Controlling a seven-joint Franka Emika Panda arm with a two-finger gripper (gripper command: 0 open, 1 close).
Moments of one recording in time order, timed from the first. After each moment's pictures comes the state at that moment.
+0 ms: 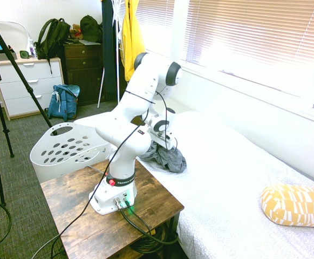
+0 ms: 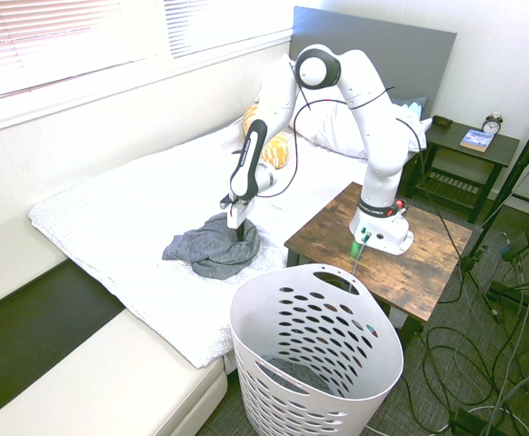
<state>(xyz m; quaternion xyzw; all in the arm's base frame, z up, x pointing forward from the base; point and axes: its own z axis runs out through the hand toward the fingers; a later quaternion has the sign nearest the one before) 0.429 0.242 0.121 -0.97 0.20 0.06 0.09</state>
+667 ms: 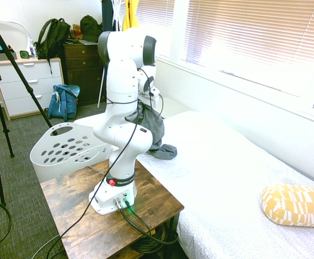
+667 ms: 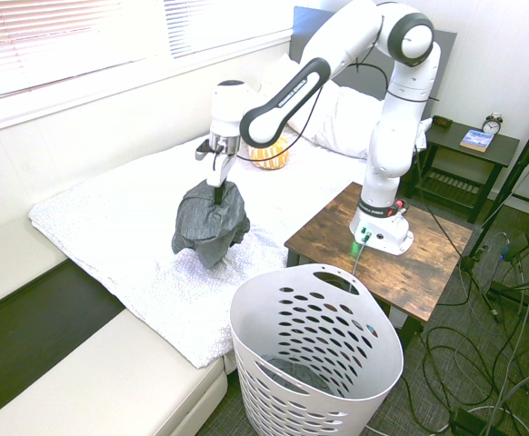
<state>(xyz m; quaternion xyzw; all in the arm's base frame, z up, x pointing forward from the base) 0.309 0.386 0.398 -0.99 0.13 -0.01 0.10</state>
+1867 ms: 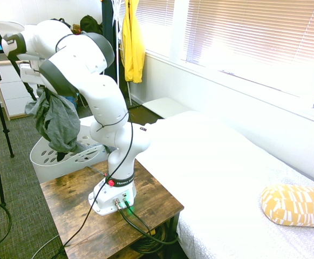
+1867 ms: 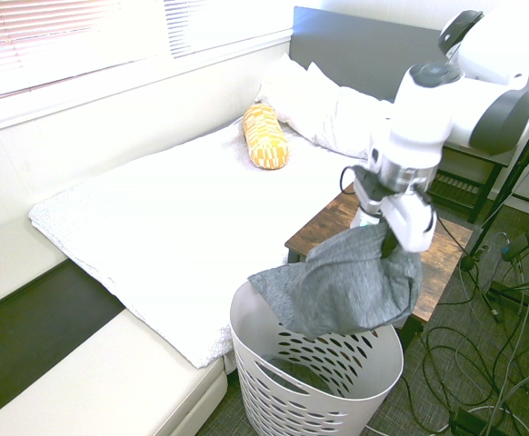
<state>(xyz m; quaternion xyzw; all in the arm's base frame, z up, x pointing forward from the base) -0.151 0.470 0.456 -1.00 0.02 0.04 -0.02</state>
